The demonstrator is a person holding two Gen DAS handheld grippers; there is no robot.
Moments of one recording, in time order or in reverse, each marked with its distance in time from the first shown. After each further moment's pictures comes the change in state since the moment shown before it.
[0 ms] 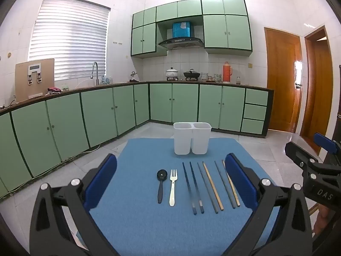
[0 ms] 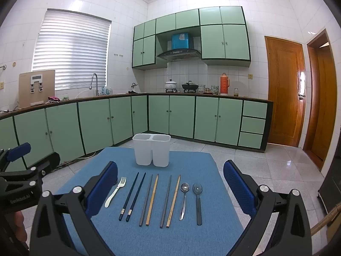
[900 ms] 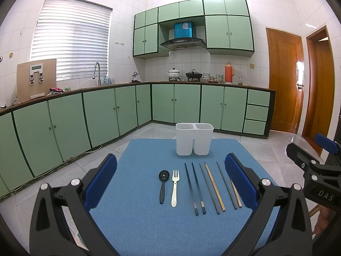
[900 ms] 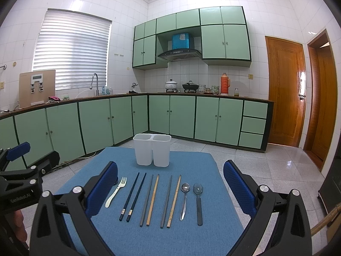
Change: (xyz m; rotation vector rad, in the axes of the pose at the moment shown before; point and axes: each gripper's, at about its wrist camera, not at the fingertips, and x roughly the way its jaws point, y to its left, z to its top) left arm -0.003 0.002 0.003 -0.009 0.002 0.005; right arm 0.000 0.001 0.000 -0.001 0.005 0.000
